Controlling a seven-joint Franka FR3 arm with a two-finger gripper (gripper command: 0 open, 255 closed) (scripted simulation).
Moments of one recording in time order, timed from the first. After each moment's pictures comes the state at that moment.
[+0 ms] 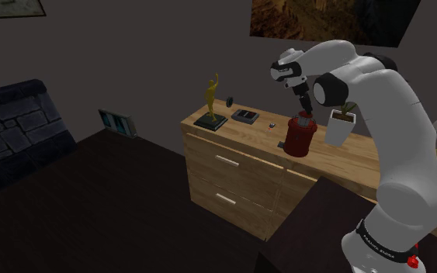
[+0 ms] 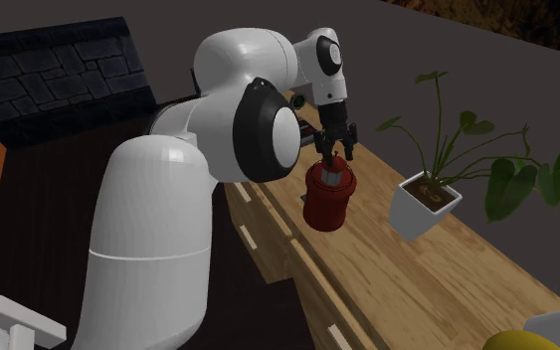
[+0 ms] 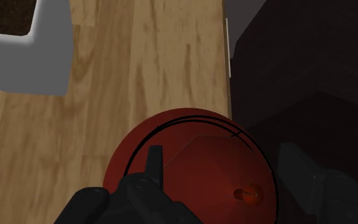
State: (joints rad) arm -0.35 0.85 -0.44 -1.09 -0.10 1.43 -1.08
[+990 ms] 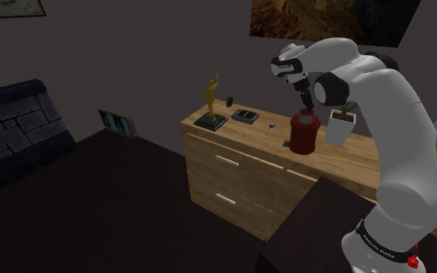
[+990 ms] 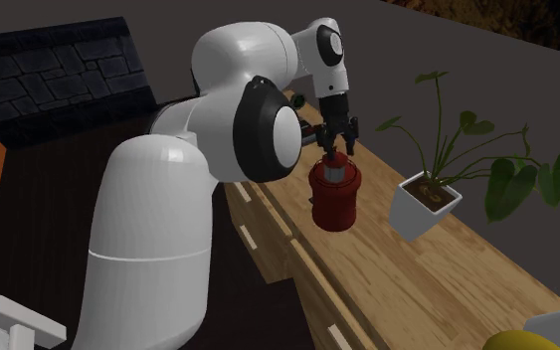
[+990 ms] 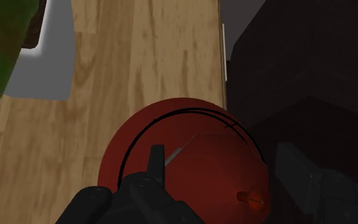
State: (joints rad) arm -0.36 0.84 -0.45 -1.05 -0.11 1.38 -1.10
